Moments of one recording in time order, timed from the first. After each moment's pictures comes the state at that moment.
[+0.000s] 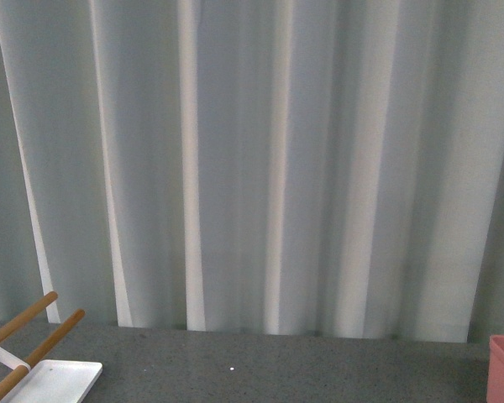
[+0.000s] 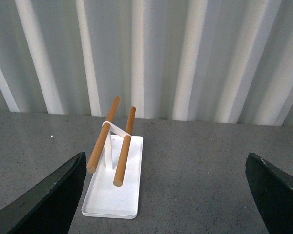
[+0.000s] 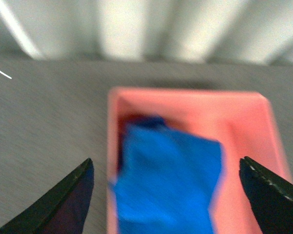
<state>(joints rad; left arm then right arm) 0.00 0.00 0.02 0.00 0.00 0.00 -0.18 1.62 1.10 -0.14 0.02 -0.16</state>
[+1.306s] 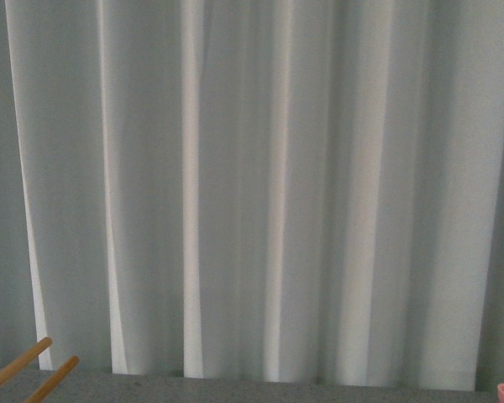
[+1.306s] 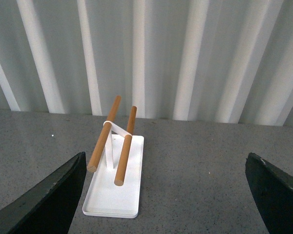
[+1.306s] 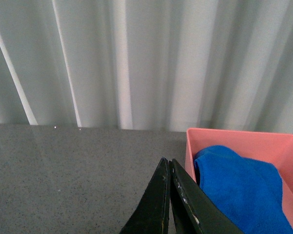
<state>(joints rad) 0.00 0.00 0.02 0.00 0.00 0.00 0.00 0.79 0.03 0.75 -0.01 -0.03</state>
